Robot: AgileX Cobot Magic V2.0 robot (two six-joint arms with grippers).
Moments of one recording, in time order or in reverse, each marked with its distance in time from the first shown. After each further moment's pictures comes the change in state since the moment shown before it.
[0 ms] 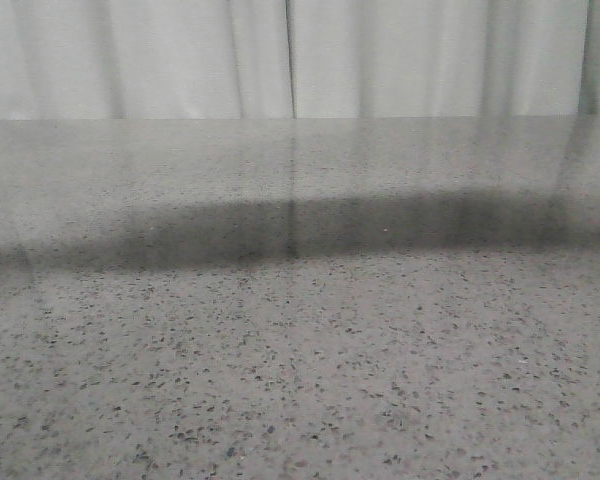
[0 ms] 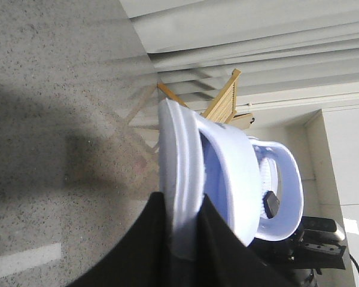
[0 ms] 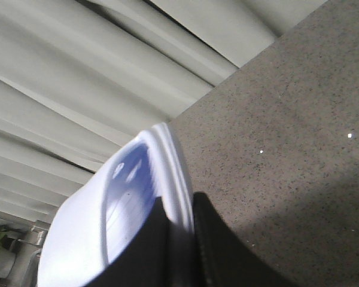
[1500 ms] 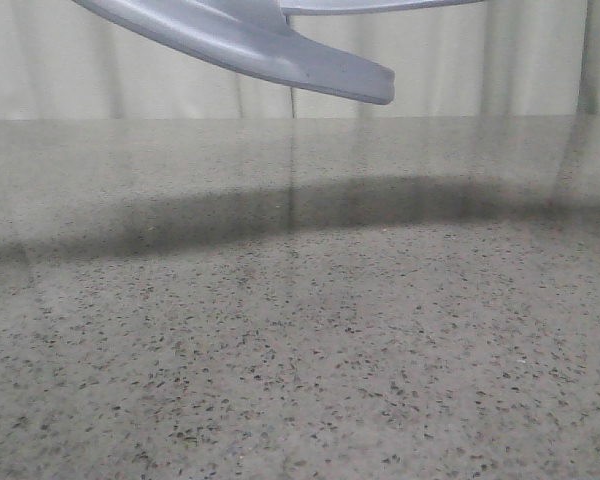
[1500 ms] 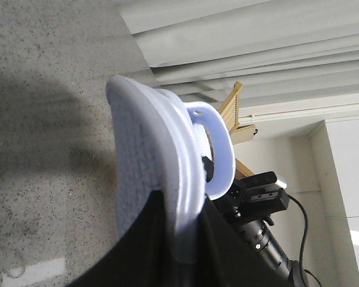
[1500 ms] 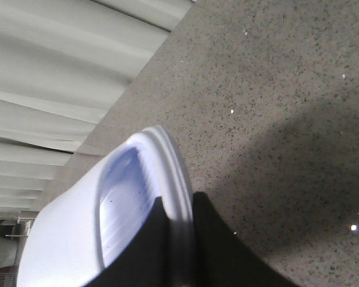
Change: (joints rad) left arm -0.001 0.000 -0.004 -0.014 -0.035 0.013; right arm 0.059 0.353 0.000 0.273 -0.066 -0.194
